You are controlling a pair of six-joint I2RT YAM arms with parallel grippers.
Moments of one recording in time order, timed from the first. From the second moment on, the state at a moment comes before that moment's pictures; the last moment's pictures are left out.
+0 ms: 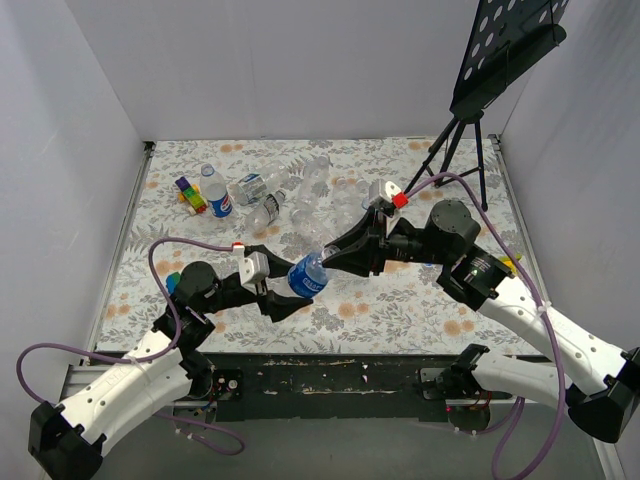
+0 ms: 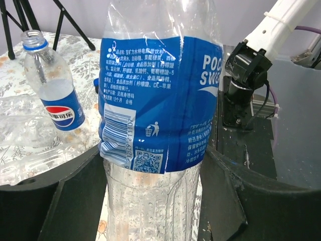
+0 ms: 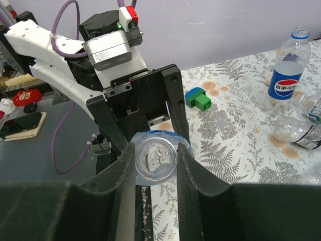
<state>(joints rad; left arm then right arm) -0.66 0.63 0.42 0.29 0.69 -0.06 0.82 0.98 0.97 0.06 -0.68 0.22</state>
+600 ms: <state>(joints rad) -0.66 0.74 0.47 0.17 0.74 -0.05 0.86 1.13 1.07 -0.18 -0.72 0.05</state>
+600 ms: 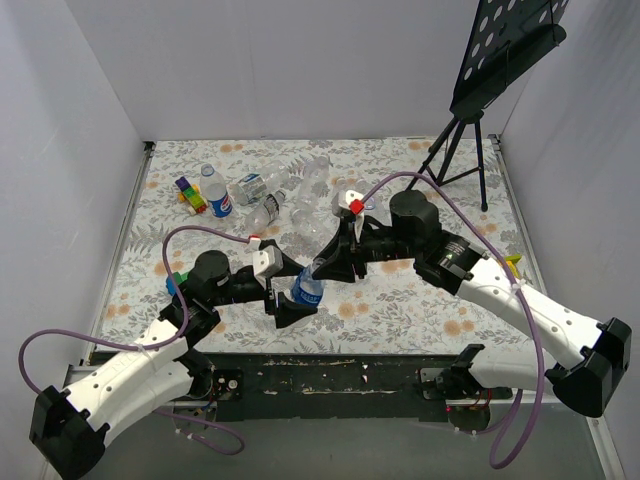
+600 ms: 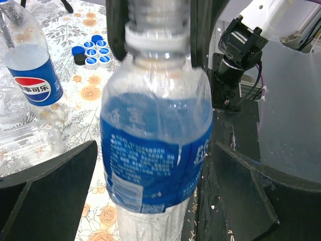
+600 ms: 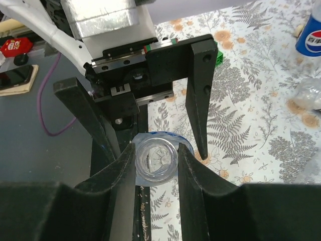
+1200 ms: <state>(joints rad) -0.66 0.78 0.47 0.19 0.75 -0.07 0.90 1.16 1.07 -0.19 -0.69 0.02</state>
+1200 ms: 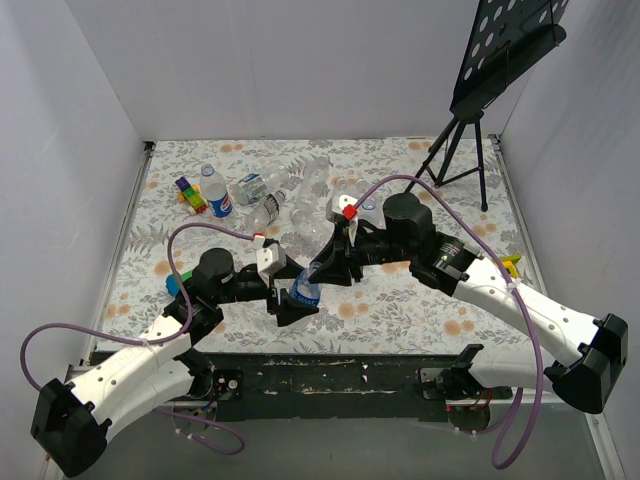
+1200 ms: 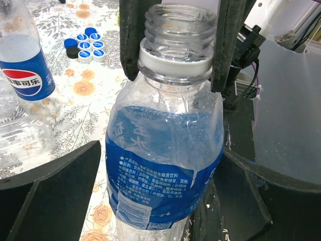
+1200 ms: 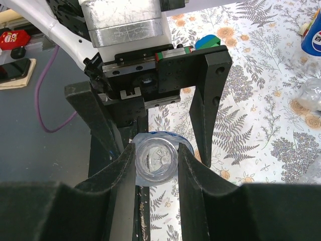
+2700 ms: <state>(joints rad) -0.66 0.65 0.48 0.07 0.37 -0.05 0.29 1.03 0.92 -0.63 0.19 0.22</state>
